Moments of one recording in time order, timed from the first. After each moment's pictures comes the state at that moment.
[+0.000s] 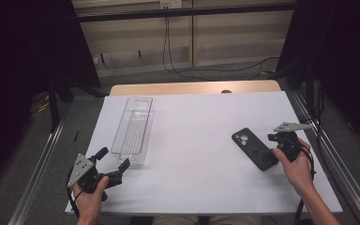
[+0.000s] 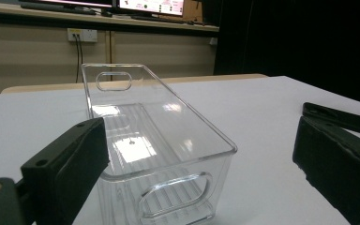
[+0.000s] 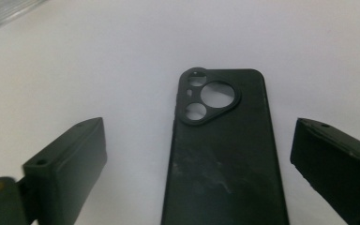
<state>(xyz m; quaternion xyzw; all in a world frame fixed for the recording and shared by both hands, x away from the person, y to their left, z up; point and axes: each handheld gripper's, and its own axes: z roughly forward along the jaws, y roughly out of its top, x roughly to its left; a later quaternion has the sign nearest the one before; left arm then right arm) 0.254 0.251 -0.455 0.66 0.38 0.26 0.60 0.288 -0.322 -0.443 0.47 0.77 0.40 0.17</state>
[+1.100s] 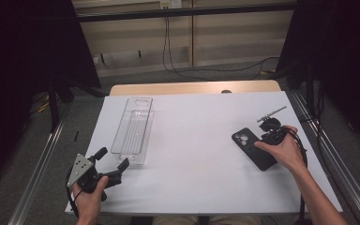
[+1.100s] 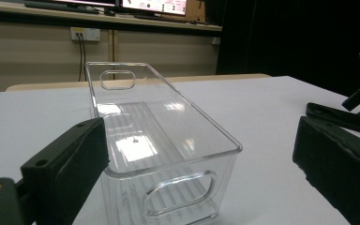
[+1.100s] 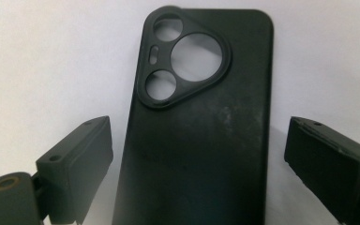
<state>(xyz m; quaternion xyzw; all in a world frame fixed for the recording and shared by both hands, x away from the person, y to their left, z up) 0.254 0.252 -0.456 0.65 0.39 0.26 0.60 0.351 -0.314 -0.455 0.49 0.84 0.23 0.05</state>
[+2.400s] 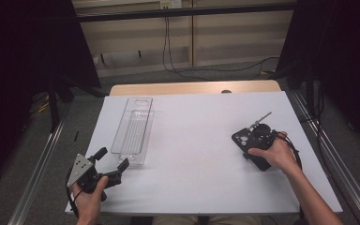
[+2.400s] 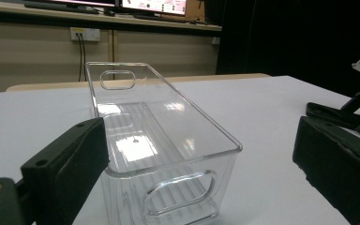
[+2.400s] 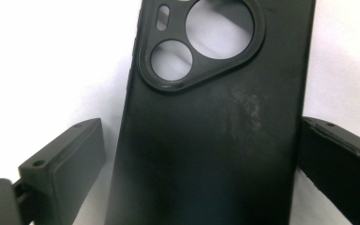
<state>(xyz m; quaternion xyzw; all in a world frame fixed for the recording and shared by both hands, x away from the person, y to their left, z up) 0.254 0.253 -0.456 0.66 0.38 0.26 0.59 0.347 -0.288 -0.469 0.47 0.87 0.15 0.08</state>
